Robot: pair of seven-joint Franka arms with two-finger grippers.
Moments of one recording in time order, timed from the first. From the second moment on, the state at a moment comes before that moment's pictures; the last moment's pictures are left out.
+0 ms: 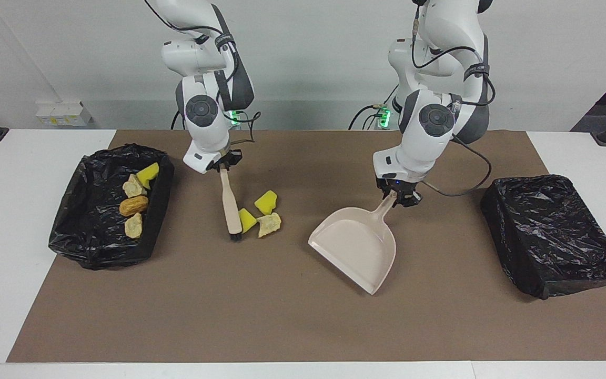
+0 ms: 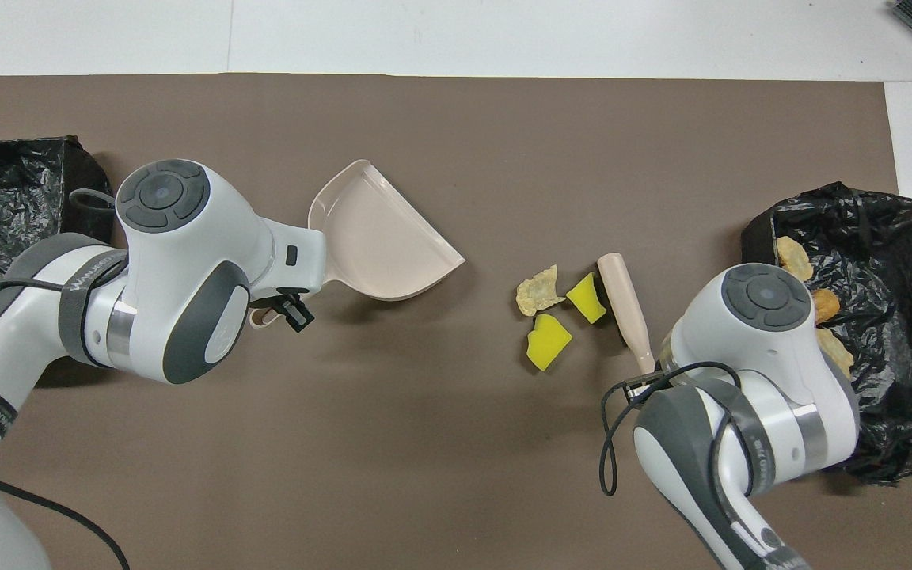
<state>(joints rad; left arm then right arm) -0.37 0.18 -0.01 -1.89 -0.05 1.95 0.59 0.10 -0.06 0.15 -2.24 0.00 1.86 0.10</state>
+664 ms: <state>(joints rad) -0.47 0.12 -0.03 -2.00 0.15 1.97 0.80 0.09 -0.17 0.15 -2.39 0.00 1.95 0.43</state>
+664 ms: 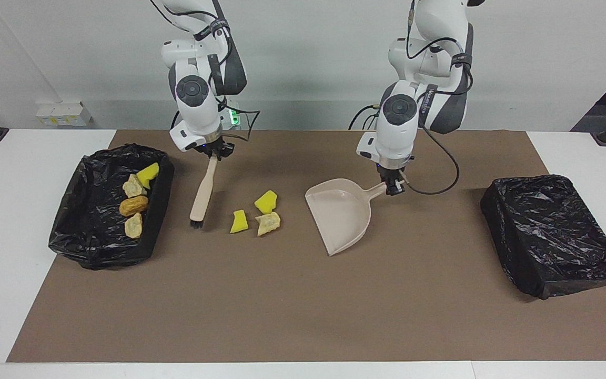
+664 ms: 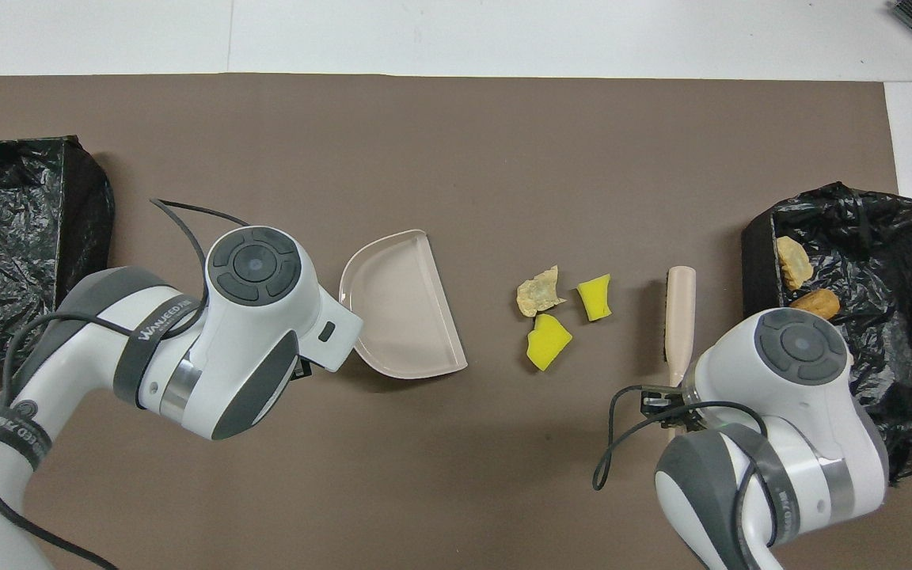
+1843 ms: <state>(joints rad) -0.50 0.12 -0.03 -2.08 0.18 2.07 0.82 0.53 0.03 0.16 -2.31 0.43 2.24 0.55</state>
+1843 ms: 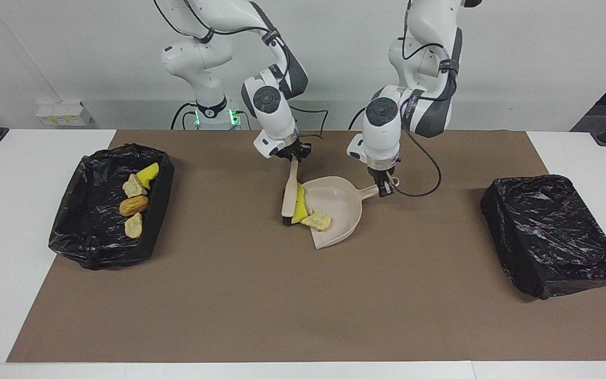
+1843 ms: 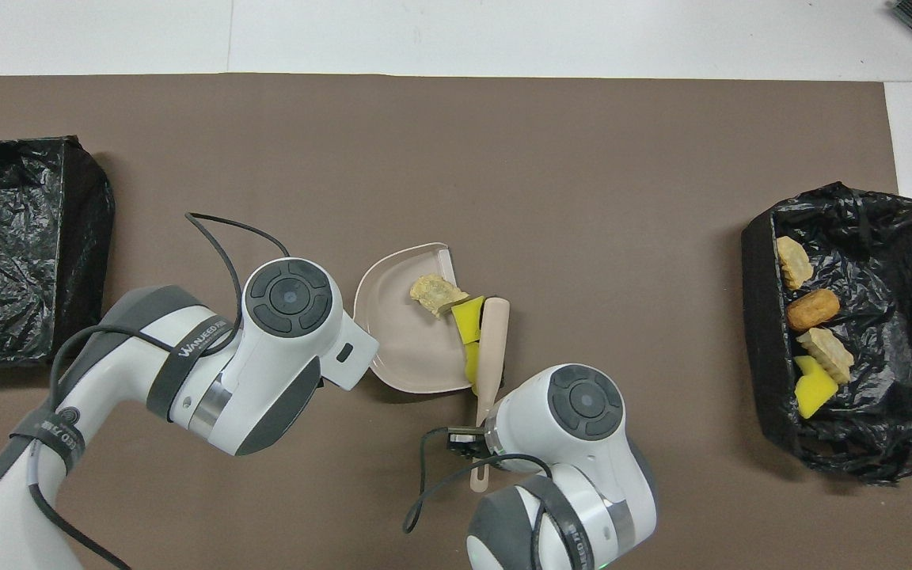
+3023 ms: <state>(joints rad) -0.39 0.07 -0.02 -2.13 0.06 2.19 1.01 0.32 -0.13 0.14 -1.98 0.03 1.55 0.29</state>
